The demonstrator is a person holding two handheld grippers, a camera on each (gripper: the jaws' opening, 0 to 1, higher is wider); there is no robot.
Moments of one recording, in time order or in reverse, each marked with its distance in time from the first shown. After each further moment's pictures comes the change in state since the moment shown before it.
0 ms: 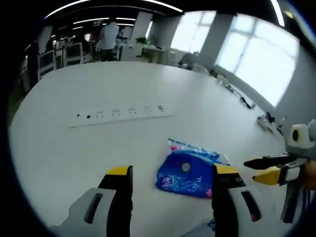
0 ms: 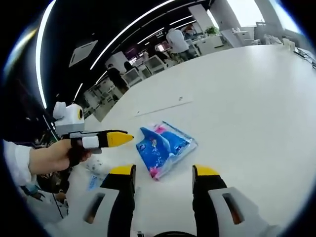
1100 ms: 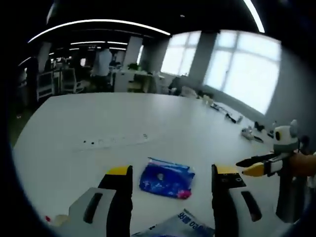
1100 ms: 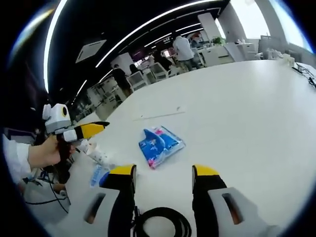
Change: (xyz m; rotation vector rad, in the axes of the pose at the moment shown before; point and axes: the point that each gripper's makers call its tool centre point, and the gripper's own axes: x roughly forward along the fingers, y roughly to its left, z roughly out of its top) left arm -0.074 -0.043 0.035 0.105 -0.222 -0.068; right arm -0.074 -0.007 0.010 -0.077 -0.043 0.000
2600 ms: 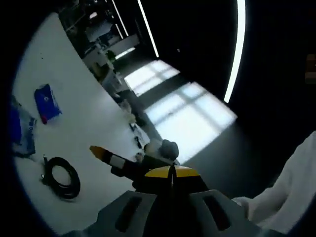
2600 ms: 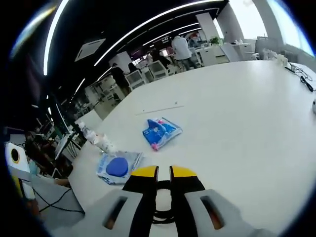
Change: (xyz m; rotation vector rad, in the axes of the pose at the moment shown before) left arm -0.145 -0.284 -0.018 -0.578 -0.259 -0.574; right arm -0.073 0.006 -0.028 -0.012 0.006 -0.025
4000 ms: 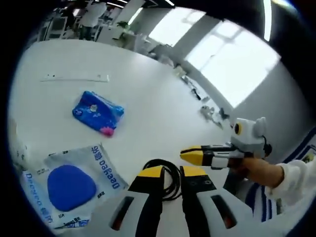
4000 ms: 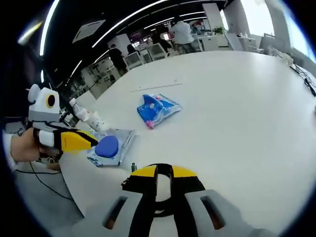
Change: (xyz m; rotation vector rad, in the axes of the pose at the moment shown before) left arm -0.027 0.164 0.023 0.180 0.483 0.344; right arm 0.029 0.001 -0.041 -0.067 0.141 -0.038
